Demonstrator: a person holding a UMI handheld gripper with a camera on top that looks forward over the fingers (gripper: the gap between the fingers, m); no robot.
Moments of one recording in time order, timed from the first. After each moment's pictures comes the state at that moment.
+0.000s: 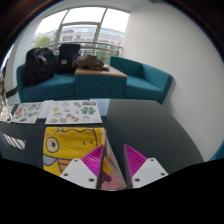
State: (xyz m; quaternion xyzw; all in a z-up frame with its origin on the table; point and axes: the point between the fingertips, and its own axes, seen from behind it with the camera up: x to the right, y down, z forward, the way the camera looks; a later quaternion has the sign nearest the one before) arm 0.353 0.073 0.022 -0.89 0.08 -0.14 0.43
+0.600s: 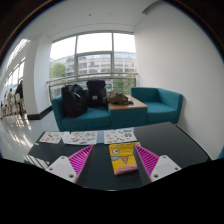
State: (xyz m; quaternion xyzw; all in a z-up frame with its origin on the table) arm 0.167 -0.059 0.211 -0.83 0.05 -0.02 0.56
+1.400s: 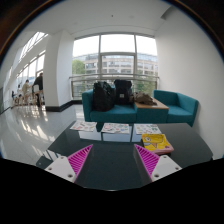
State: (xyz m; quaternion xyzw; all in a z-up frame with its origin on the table) arm 0.005 -0.170 0.206 -0.82 -0.05 0.03 0.56
